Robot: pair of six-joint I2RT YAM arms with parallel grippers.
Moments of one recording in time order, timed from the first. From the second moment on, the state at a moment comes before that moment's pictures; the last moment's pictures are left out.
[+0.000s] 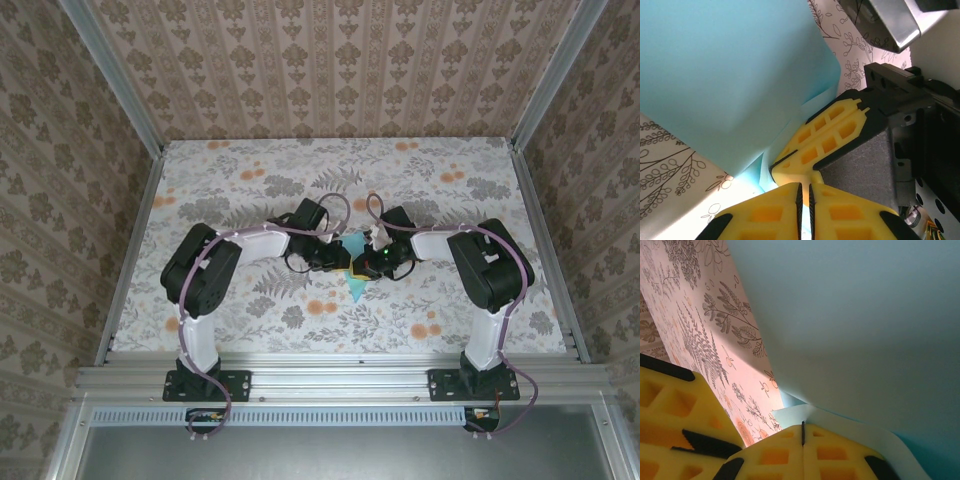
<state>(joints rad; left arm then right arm) -0.69 1.93 1.14 -0.26 0.69 -0.56 0.38 1.90 0.94 -0.22 -0.75 0.58</state>
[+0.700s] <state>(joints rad) -0.67 1.92 1.07 -0.12 0.73 -0.62 0.38 1.90 0.94 -0.22 -0.75 0.58</state>
